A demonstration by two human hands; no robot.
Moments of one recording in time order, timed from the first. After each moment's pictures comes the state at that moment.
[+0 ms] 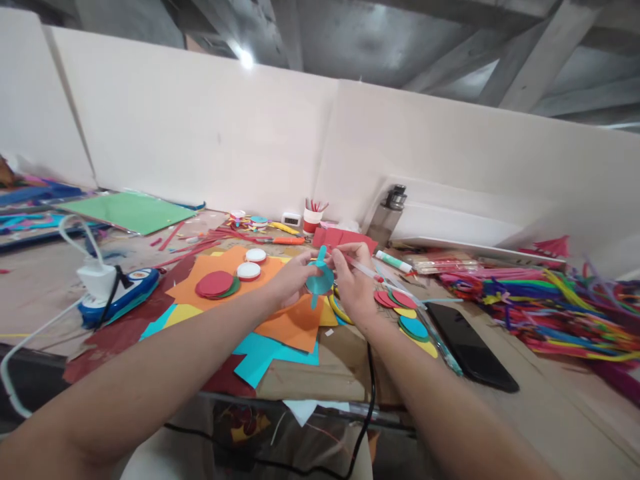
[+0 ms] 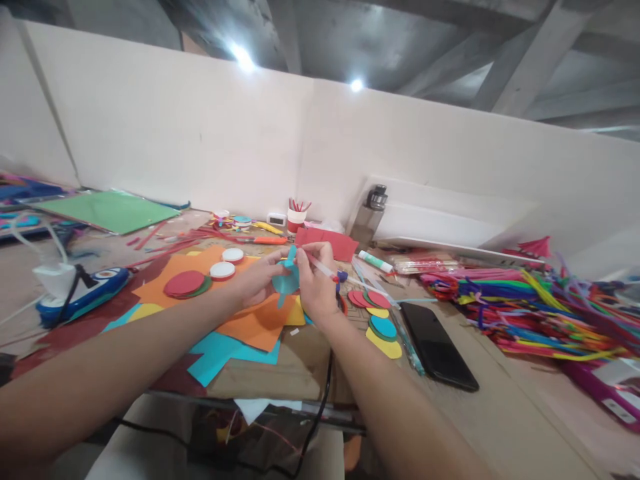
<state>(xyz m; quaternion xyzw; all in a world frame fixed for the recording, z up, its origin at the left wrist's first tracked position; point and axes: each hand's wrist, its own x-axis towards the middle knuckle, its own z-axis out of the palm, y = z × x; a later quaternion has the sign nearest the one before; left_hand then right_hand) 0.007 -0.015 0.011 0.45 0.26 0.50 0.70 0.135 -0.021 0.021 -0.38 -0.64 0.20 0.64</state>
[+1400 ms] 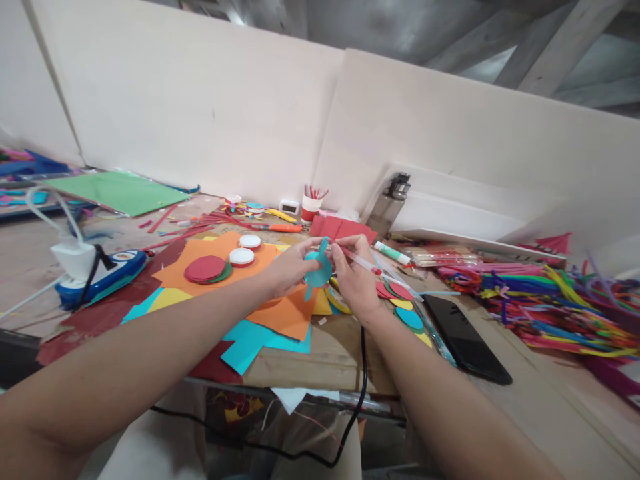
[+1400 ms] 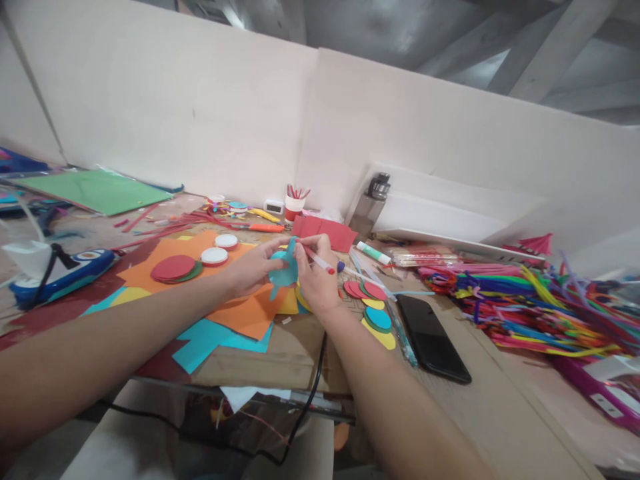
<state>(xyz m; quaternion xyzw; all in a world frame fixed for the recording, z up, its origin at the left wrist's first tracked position) 0.012 -0.021 0.012 0.50 0.29 0.48 0.66 0.153 -0.017 0.011 -0.41 -0.70 0.12 0.58</state>
